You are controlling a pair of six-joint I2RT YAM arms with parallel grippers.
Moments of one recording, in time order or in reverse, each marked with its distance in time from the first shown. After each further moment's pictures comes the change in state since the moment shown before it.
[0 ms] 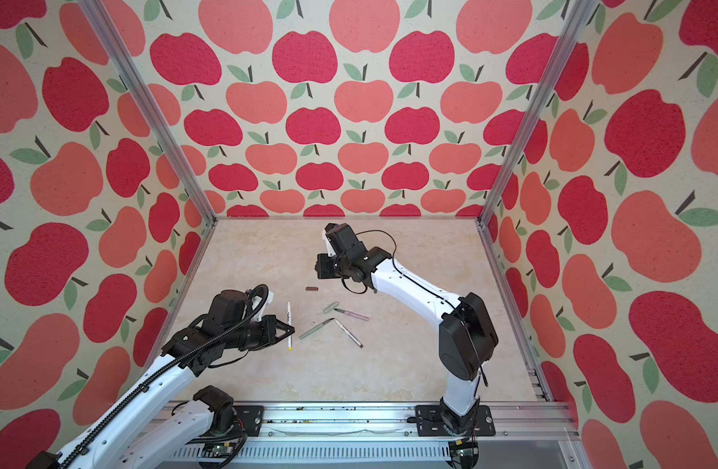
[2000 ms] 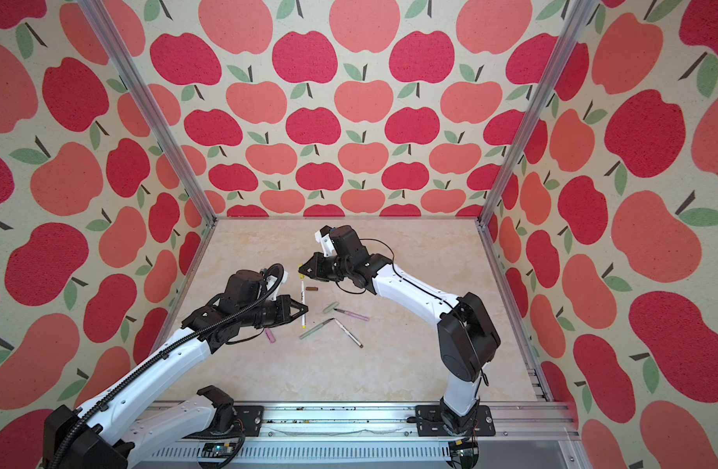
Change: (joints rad) left arm -0.044 0.195 0.121 0.161 -0.024 0.030; right arm -0.005 -0.005 -0.088 0.252 -0.275 0.222
